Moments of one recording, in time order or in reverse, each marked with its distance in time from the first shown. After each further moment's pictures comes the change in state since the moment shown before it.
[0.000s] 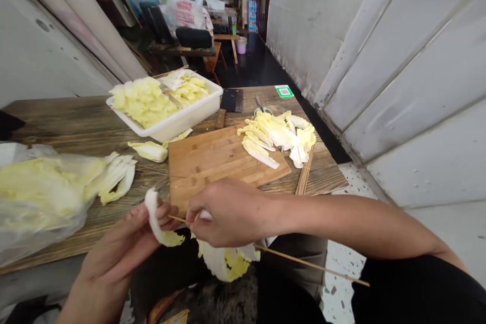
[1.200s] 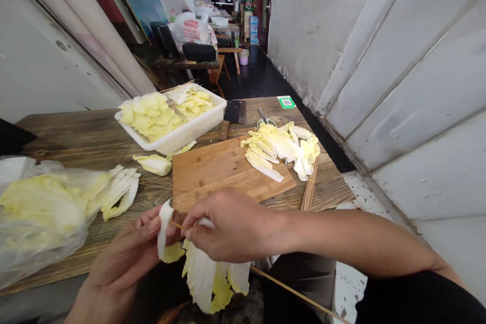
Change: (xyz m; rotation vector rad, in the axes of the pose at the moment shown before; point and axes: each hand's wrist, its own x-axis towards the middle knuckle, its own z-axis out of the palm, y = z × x) left_hand 0.015 0.019 0.011 0.103 -0.070 -0.017; right_hand 0.008 0.009 0.004 0.277 0.200 -0.111
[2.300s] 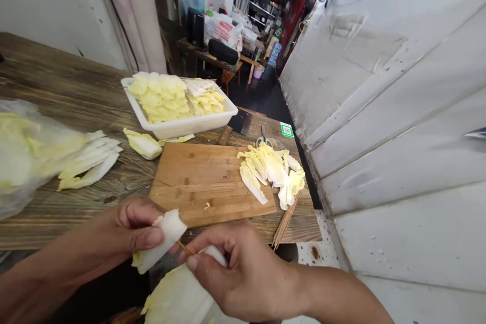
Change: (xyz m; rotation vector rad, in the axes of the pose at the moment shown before) left_hand -0.001 0.014 0.018 0.224 -0.351 0.042; right_hand -0.032 -0.014 0.004 0.155 -0.010 0.255
